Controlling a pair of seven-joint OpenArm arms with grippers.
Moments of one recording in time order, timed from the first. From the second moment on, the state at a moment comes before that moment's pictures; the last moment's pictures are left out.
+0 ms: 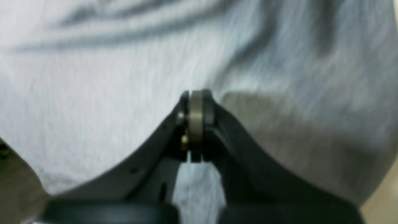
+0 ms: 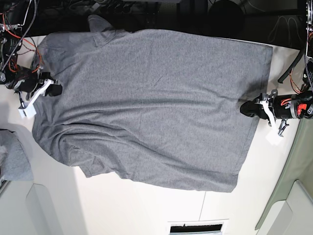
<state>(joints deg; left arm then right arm) -8.3 -37.5 4.9 61.1 -59.8 -38.0 55.9 -3.0 19.9 18.2 74.6 39.1 30.8 -60.6</state>
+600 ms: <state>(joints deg) 11.1 -39.0 -11.6 66.1 -65.0 -38.0 58.3 -19.3 21.1 30.6 83.5 44.8 32.7 -59.7</state>
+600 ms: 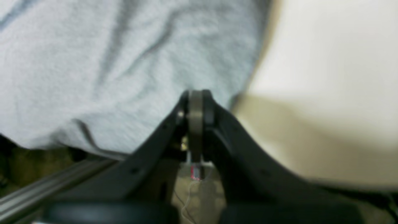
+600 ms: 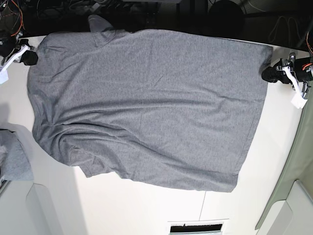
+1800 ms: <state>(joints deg) 2.5 -29.1 -11.5 61.1 -56.0 -37.9 55.5 4.9 25.0 22.2 56.2 34.3 32.9 -50.3</state>
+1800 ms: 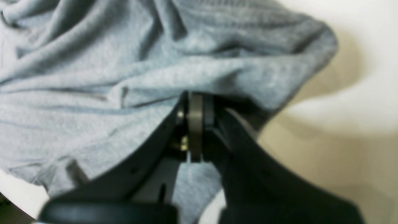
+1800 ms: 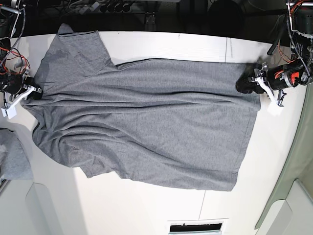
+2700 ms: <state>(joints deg) 15.9 -37.6 -16.1 71.8 -62.6 -37.9 56.5 -21.1 26.2 33.7 71.0 45.9 34.4 -56.4</state>
